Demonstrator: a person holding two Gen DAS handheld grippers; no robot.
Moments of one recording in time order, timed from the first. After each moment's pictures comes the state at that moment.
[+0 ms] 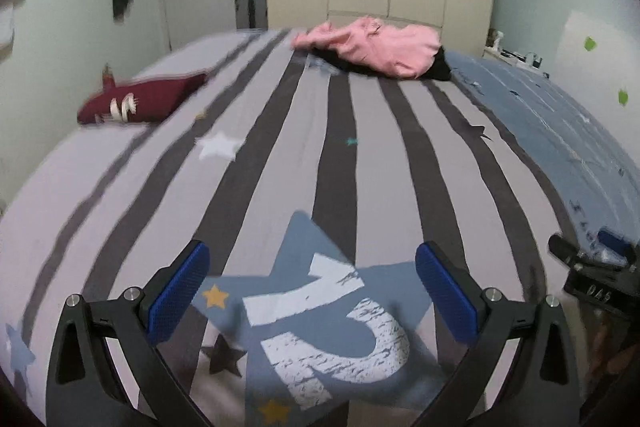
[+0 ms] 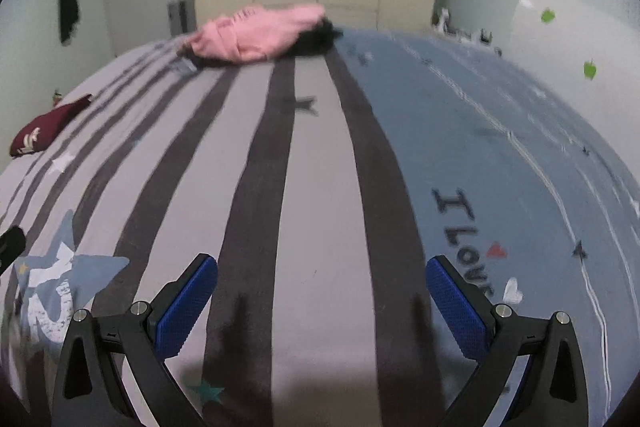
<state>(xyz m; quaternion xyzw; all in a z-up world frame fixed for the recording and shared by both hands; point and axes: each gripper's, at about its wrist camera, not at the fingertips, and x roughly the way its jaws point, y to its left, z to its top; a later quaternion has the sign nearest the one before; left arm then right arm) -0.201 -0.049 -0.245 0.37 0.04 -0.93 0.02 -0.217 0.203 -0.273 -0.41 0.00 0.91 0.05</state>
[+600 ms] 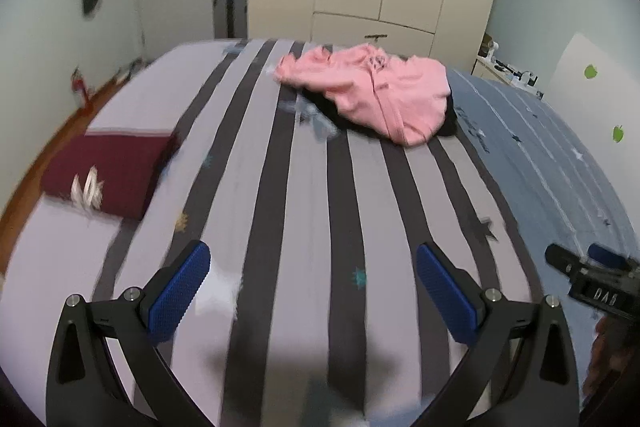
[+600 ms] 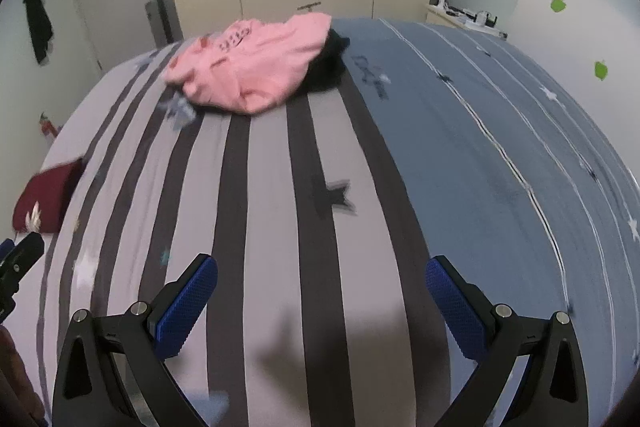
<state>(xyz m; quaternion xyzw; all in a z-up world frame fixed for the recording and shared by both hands) -0.384 -0.082 -0.165 0.38 0.03 -0.92 -0.03 -0.368 0.169 -0.174 -0.45 0.04 0.89 0.07</state>
